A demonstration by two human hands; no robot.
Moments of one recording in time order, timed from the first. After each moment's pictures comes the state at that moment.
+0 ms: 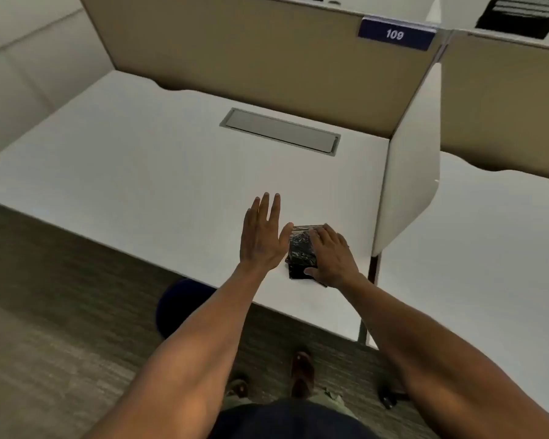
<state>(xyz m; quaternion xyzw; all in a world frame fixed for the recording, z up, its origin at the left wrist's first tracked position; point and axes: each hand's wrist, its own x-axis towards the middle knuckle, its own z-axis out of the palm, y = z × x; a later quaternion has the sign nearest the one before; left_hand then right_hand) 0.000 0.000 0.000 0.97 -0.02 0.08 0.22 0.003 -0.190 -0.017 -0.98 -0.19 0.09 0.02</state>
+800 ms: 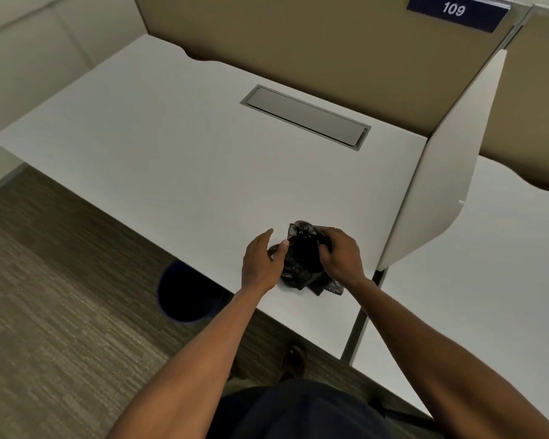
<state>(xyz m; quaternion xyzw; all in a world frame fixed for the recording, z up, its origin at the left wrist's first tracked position) -0.018 -0.044 -0.055 0.86 0.22 -0.03 0.47 0.050 -0.230 -0.035 -0.93 -0.13 0.05 0.35</state>
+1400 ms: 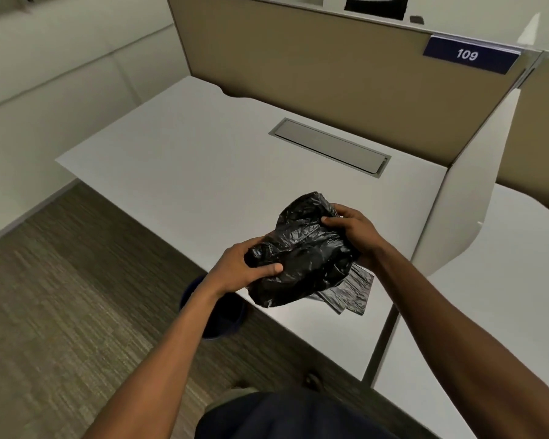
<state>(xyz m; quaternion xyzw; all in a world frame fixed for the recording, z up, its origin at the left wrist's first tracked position) -0.064 0.058 0.048 0.83 0.10 -0.08 0.55 0.078 -0.187 0.078 -0.62 -0.02 0.32 0.72</state>
